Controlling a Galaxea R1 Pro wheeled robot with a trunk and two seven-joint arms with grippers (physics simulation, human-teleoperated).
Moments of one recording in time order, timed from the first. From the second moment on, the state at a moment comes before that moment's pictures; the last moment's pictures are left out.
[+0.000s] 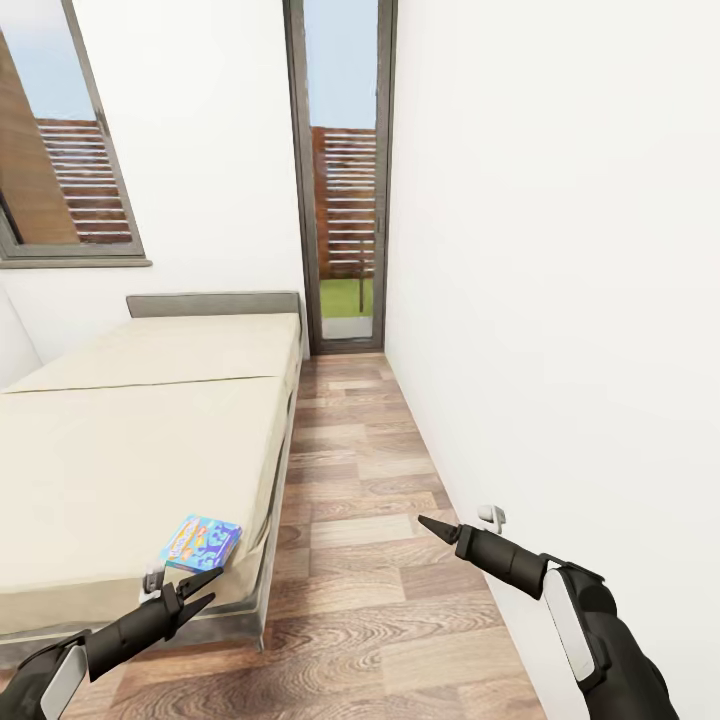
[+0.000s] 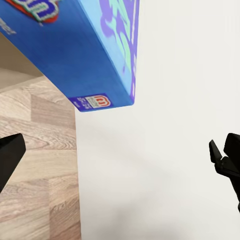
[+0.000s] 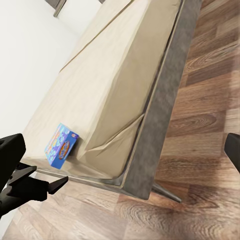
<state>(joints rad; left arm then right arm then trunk) -0.44 0.27 0.40 -0.53 0.32 0.65 -1.16 -0.37 -0.01 -0.21 -1.20 -0.29 0.69 0.85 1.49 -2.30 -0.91</state>
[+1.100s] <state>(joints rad) -0.44 0.27 0.40 -0.53 0.32 0.65 -1.16 -0.37 -0.01 -0.21 -1.20 -0.29 0.69 0.85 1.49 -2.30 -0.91</state>
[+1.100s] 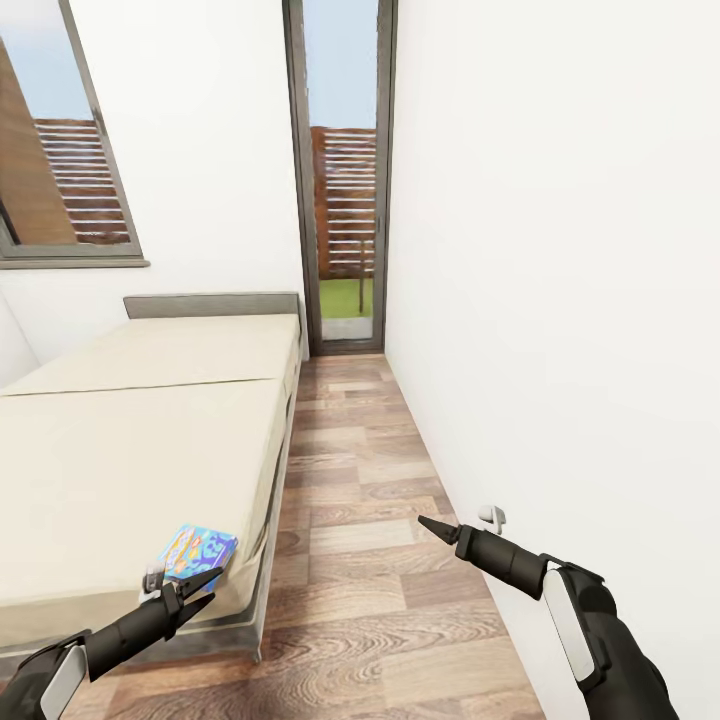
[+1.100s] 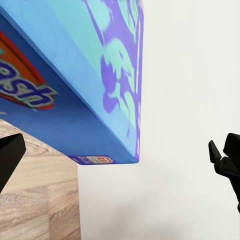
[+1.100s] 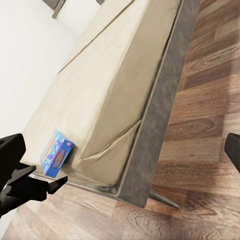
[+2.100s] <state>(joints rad) -0.44 0.27 0.40 -0.53 0.31 0.67 -1.17 -0.37 -0.01 -0.21 -1.20 -0.29 0.69 0.85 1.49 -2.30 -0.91</state>
